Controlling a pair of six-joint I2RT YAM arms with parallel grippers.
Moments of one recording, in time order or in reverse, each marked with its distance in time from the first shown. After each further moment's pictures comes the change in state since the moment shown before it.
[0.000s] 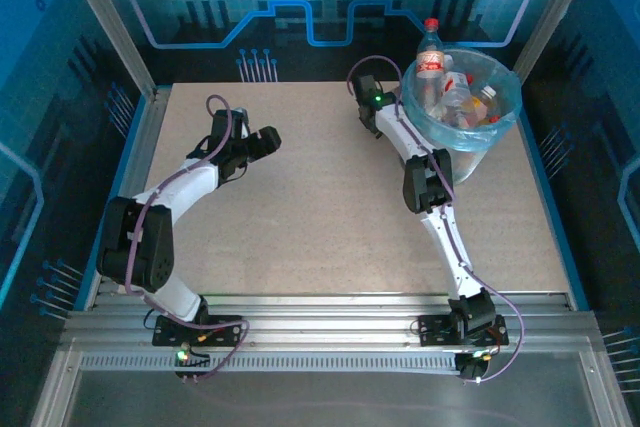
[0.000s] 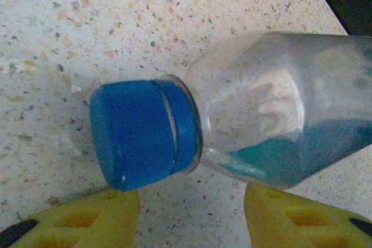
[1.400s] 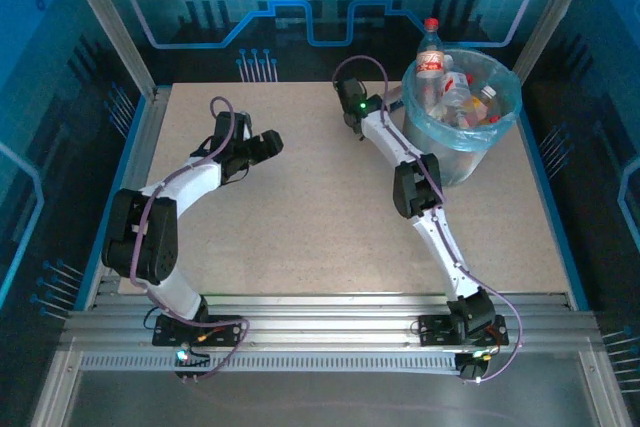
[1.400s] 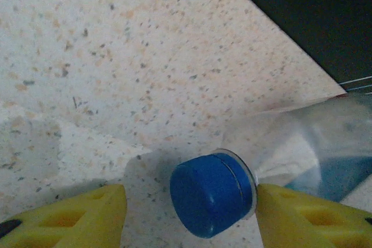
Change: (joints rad) left arm 0.006 0.048 0.005 0.001 0.038 -0.001; right arm 0.070 0.063 0.072 0.136 0.082 0.058
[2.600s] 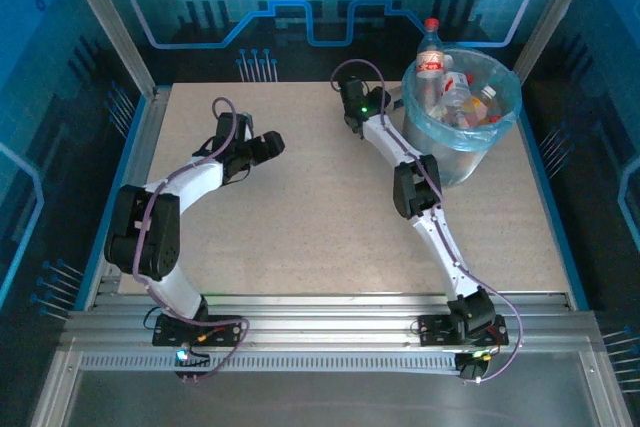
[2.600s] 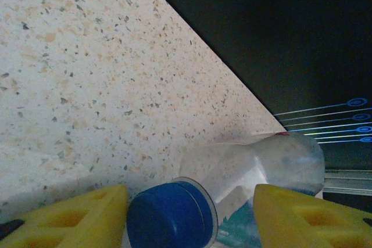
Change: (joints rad) left arm 0.000 0.027 0.000 0.025 0.015 0.000; right arm -0.017 0.044 0.002 0.214 0.146 -0.260
